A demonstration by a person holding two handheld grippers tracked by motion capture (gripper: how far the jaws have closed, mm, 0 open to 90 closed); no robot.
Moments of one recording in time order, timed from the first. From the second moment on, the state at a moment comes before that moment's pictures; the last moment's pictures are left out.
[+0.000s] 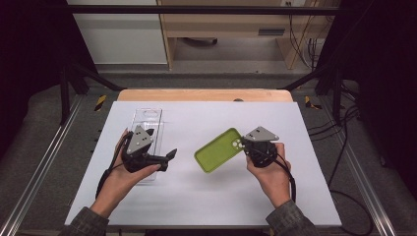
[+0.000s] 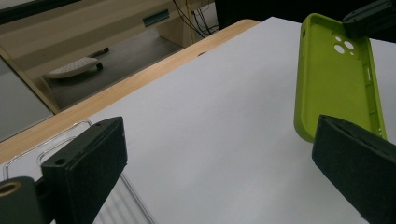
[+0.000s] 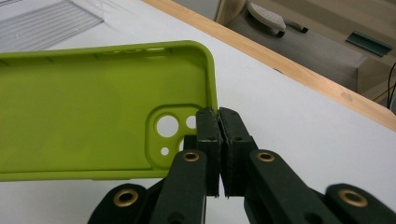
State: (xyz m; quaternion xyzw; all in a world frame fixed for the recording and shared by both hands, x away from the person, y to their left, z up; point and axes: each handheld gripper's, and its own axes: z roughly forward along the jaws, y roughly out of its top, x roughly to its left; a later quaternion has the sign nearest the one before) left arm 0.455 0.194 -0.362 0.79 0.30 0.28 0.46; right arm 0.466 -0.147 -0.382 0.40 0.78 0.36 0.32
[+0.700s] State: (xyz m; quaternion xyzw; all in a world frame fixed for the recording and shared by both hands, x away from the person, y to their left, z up) left arm 0.476 0.159 -0.349 0.81 0.28 0.26 0.45; right arm 0.464 -0.138 -0.379 0.39 0.78 0.36 0.32
